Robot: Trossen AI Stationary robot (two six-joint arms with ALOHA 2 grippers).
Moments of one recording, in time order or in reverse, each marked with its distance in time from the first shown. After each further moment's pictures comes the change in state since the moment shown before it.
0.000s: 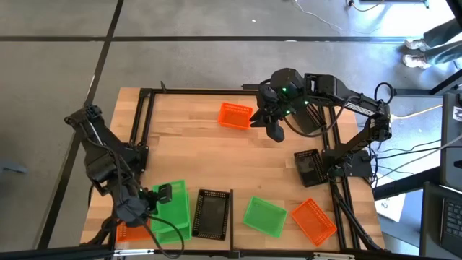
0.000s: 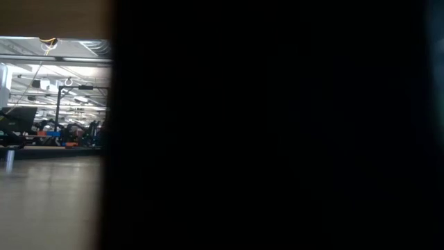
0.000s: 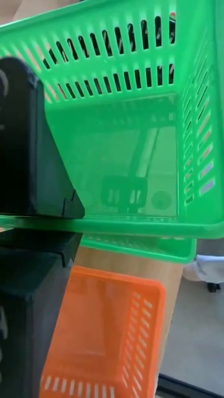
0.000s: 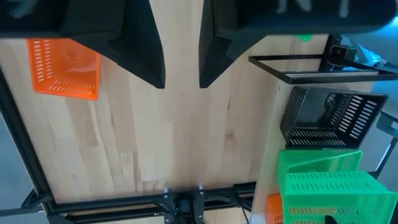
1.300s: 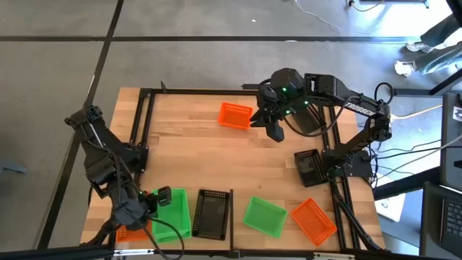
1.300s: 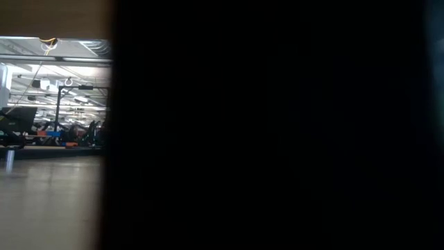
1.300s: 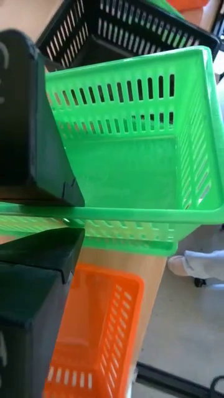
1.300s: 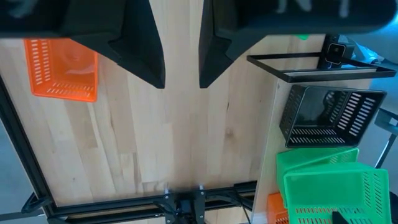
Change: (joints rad) left arm -0.017 0.011 -0.001 0.033 0.022 -0.070; right arm 0.000 0.000 0.000 -0.001 0.001 0.015
